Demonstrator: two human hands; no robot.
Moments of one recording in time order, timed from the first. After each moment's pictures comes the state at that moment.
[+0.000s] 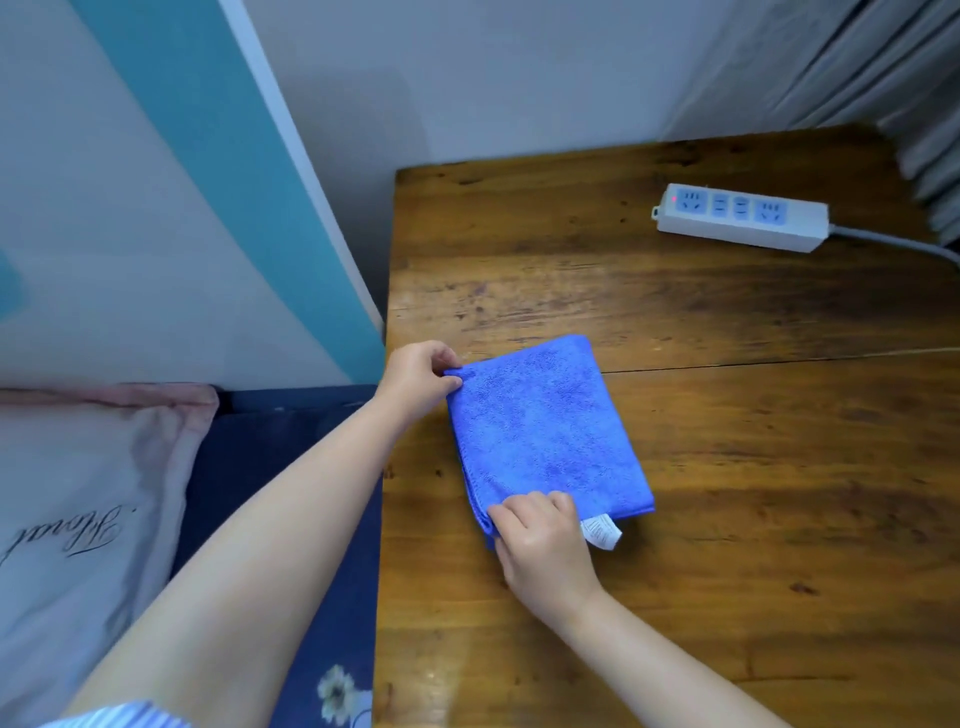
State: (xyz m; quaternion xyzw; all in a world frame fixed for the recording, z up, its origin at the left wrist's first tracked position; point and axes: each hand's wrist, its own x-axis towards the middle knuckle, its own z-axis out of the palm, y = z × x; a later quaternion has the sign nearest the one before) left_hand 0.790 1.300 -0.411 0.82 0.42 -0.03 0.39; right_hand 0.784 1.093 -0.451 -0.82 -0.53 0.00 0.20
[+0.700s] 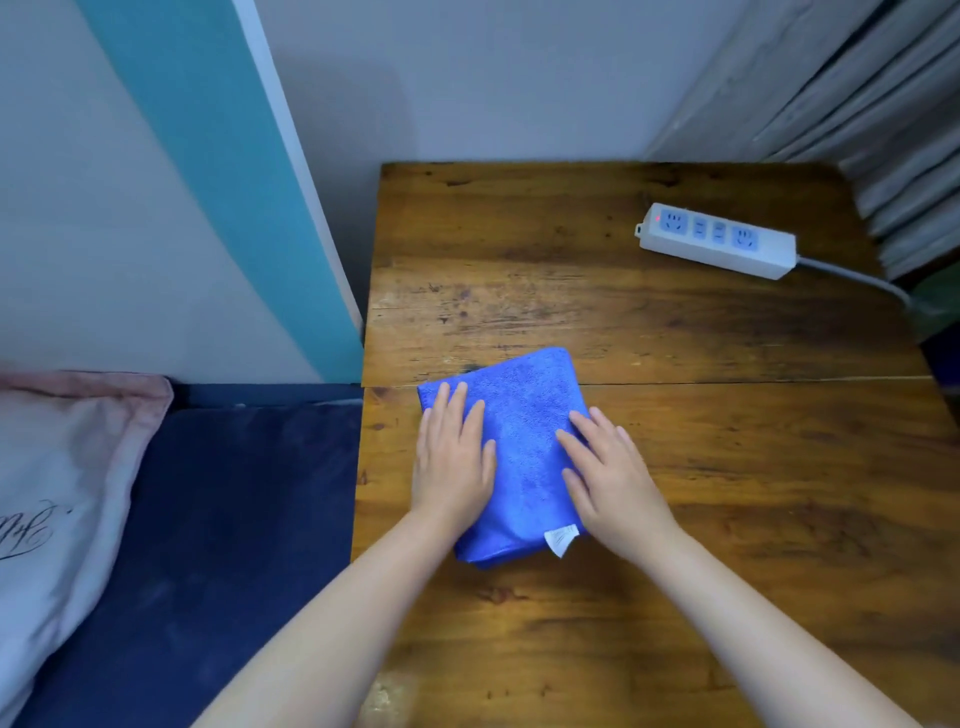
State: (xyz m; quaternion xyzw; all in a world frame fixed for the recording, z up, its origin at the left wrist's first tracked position) left_hand 0.770 1.214 -0.445 0.93 0.32 -0.02 0.18; right_hand 0.878 1.074 -0.438 -0.86 -0.51 0.05 0.09
